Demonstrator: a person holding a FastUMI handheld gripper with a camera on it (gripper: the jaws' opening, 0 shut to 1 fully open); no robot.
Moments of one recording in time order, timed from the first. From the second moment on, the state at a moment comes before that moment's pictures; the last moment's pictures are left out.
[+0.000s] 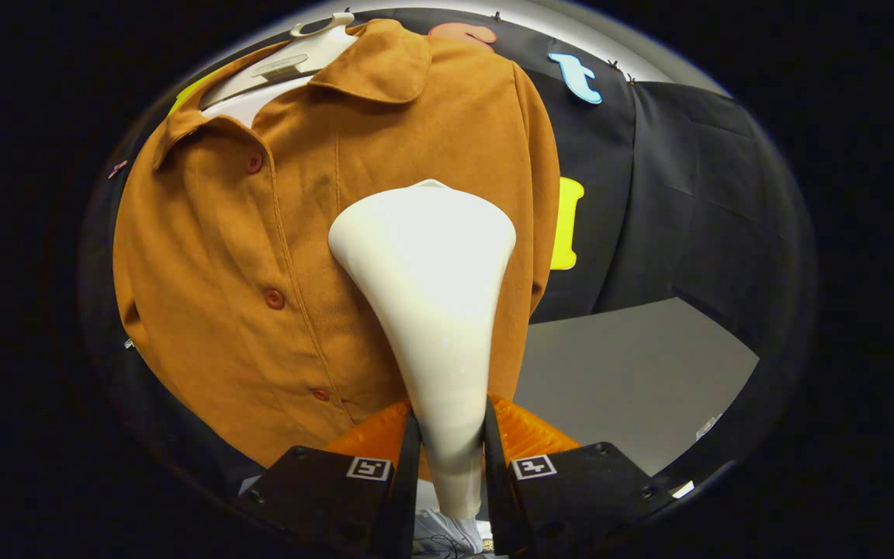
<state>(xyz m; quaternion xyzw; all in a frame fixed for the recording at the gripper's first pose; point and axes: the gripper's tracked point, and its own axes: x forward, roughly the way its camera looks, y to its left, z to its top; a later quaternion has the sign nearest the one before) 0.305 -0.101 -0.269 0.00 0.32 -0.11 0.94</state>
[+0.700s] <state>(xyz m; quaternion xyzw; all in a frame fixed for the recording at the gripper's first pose) 0.258 -0.109 -0.354 0.03 0.42 -0.11 0.90</state>
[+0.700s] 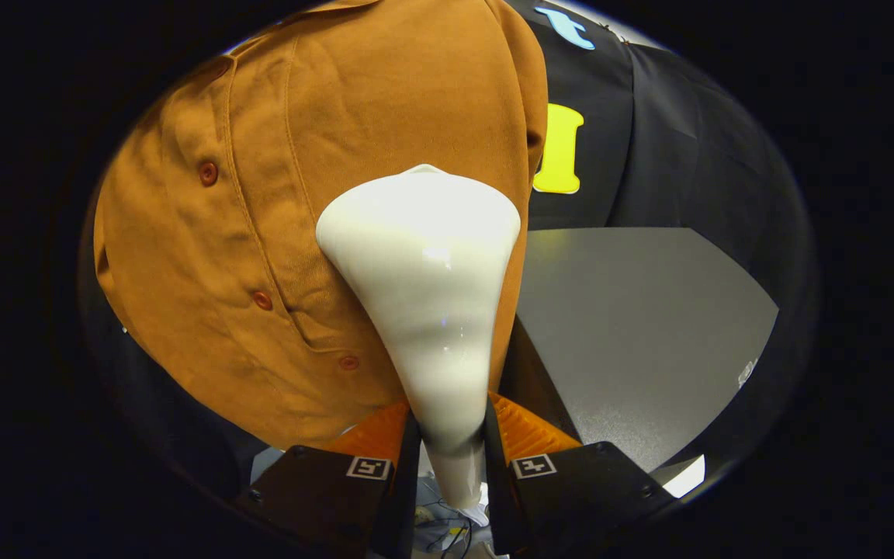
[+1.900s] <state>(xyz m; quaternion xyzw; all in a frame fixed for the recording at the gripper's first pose) 0.270 -0.100 -0.246 0.02 0.30 -0.08 0.95</state>
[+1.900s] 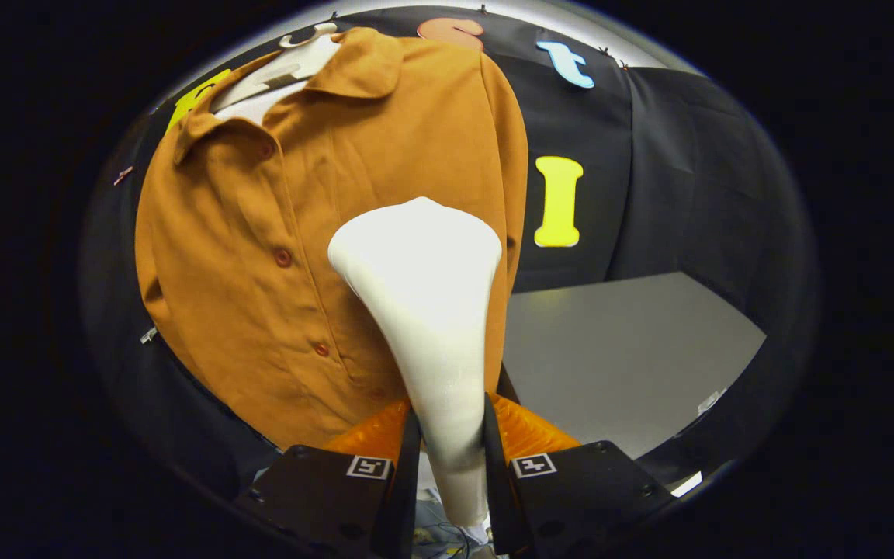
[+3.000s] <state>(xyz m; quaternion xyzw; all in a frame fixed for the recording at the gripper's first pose) 0.295 0.061 -0.192 -0.01 0.21 0.09 0.97</state>
